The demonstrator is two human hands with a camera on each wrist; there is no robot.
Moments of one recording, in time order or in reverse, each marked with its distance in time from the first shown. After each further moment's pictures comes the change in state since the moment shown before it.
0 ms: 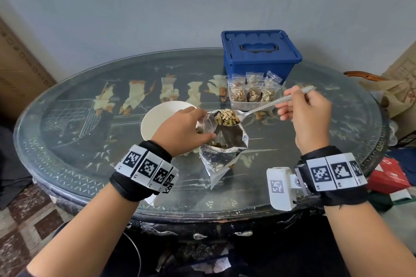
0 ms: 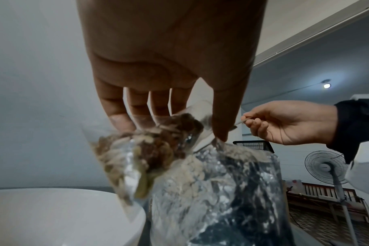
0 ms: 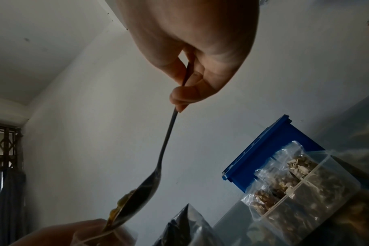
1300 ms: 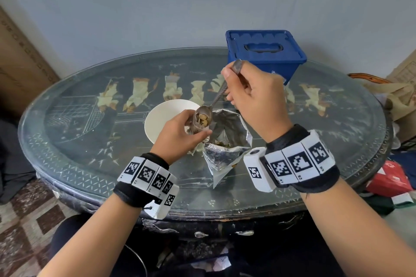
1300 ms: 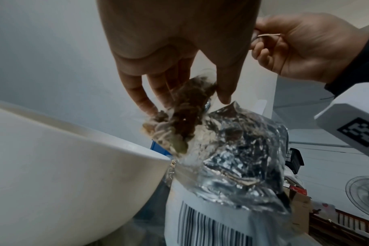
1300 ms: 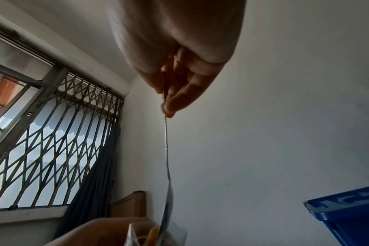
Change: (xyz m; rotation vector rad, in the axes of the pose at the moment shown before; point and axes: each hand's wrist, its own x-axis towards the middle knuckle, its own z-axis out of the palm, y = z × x) left_hand -0.015 -0.020 0.020 -0.402 0.207 -0.122; right_hand -0.021 -0.044 0.068 -0.263 -0.300 -0.781
